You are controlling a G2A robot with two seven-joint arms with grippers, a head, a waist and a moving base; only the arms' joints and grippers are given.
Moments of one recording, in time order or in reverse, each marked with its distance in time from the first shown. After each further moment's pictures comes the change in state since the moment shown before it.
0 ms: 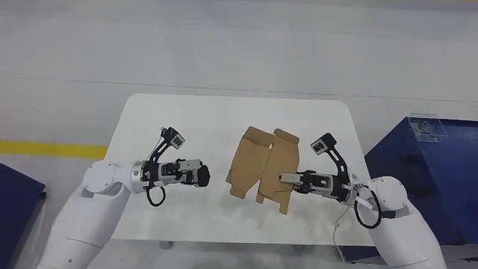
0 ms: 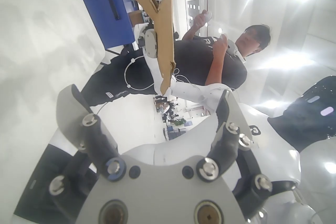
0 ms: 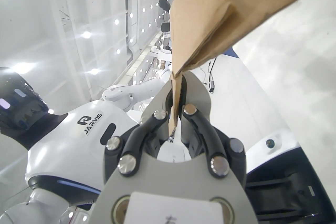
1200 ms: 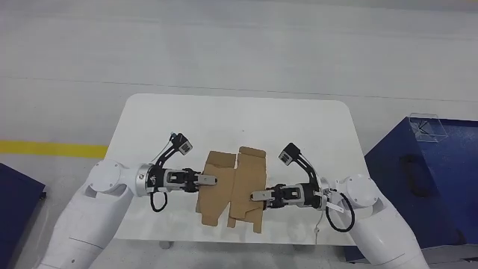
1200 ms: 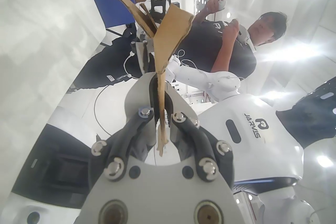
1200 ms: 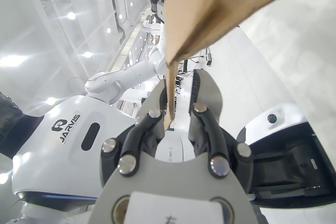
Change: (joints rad) left arm 0.002 0.006 0.023 -0.031 0.036 -0.004 -0.051; right arm 0.076 -0.023 -0.185 -0.022 -0.112 0.061 -0.014
